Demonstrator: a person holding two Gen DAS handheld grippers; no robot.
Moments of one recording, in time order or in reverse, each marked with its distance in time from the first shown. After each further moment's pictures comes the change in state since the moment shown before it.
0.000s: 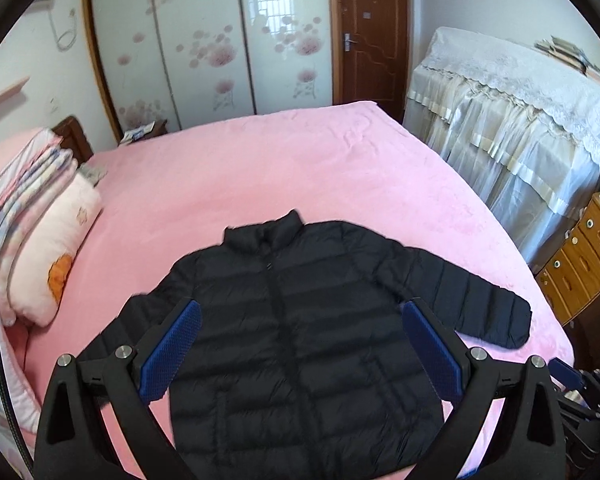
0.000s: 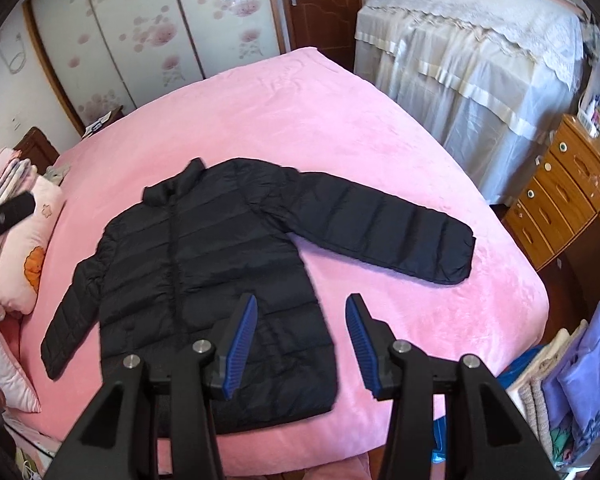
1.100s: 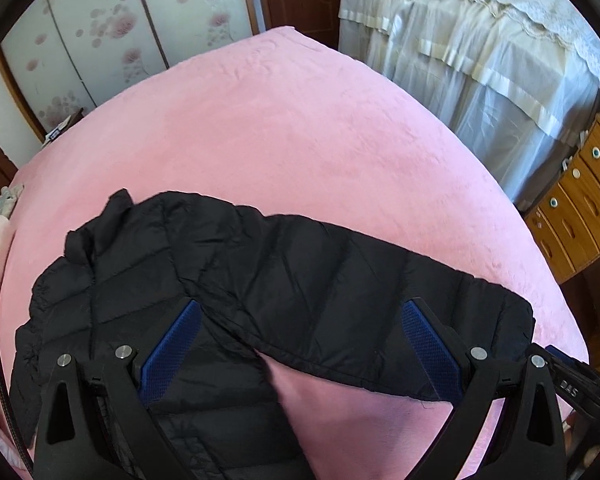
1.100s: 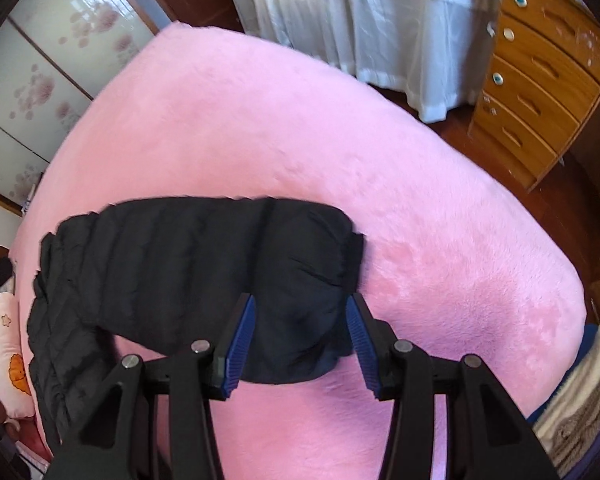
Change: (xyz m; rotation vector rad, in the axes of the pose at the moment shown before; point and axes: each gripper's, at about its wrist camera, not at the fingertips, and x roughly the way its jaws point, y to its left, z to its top) left arm 0.247 -0.288 0.001 0.166 0.237 -0.100; right arm 0.231 -0.296 0.031 0.369 0.196 -0.028
